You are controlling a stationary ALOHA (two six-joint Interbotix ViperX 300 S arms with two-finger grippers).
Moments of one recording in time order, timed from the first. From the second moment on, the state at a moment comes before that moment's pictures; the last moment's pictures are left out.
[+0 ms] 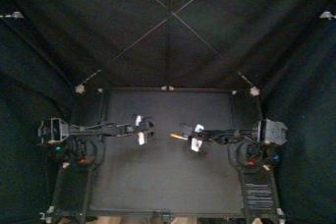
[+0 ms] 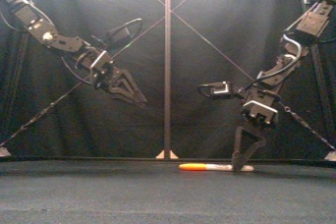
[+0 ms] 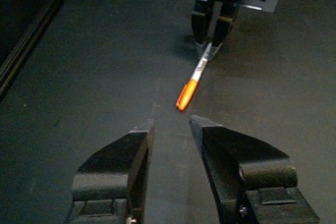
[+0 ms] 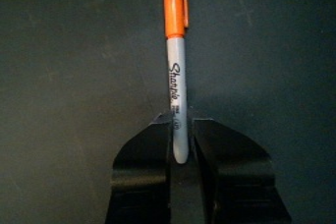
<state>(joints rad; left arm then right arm) 0.26 -0.17 0.87 0.14 -0.22 0.00 -0.27 0.00 0.89 0.02 0.04 0.03</state>
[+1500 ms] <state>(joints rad) 0.16 -0.12 0.78 0.05 0.00 0.00 -0.14 -0.06 0.62 -0.16 0.20 0.02</state>
